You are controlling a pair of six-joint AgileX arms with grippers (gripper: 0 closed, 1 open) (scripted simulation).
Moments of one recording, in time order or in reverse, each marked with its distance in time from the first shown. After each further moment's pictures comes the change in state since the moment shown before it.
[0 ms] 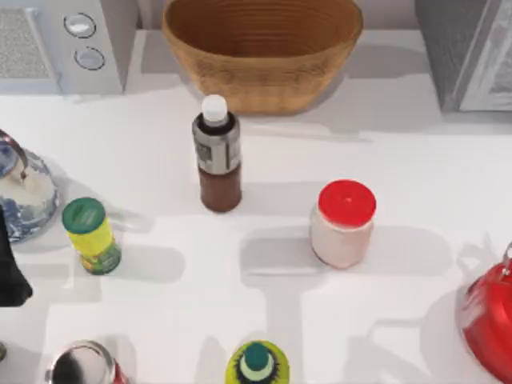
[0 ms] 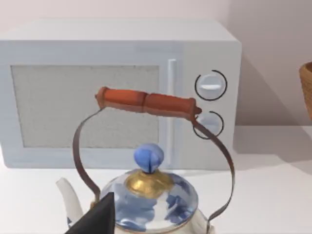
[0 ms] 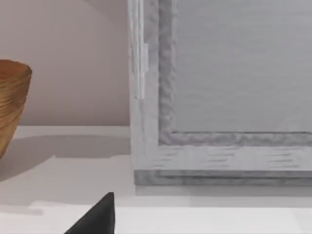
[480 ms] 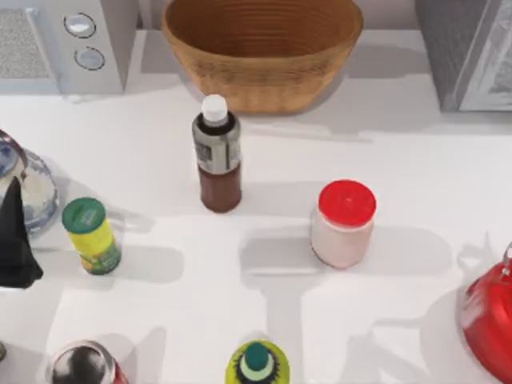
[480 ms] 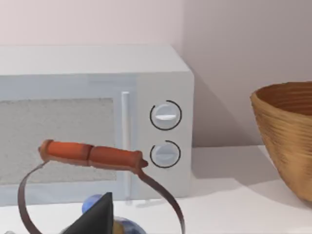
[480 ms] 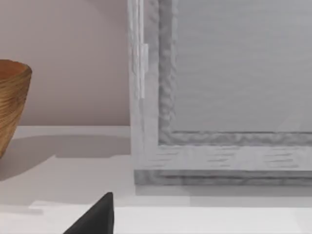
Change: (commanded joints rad) left arm -0.039 0.218 0.068 0.183 0.074 0.000; right arm 0.000 0.000 0.000 0.000 0.000 0.000
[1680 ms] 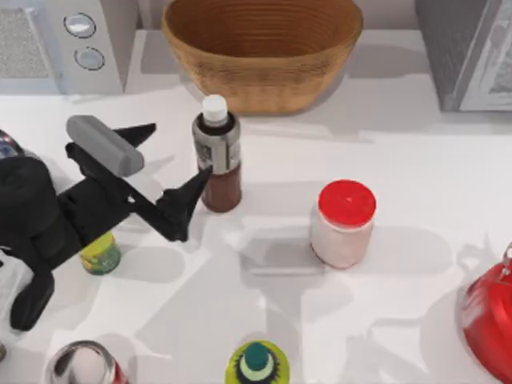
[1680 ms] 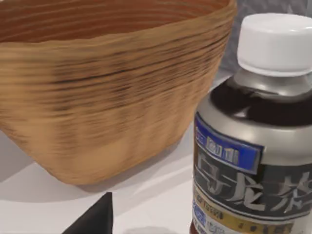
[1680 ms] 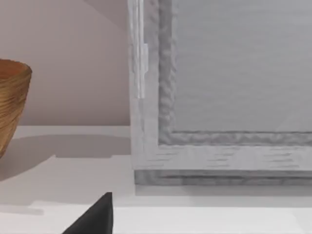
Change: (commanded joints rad) left arm -0.219 1.673 0.366 1.165 0.452 0.076; right arm 0.000 0.000 0.000 0.000 0.000 0.000
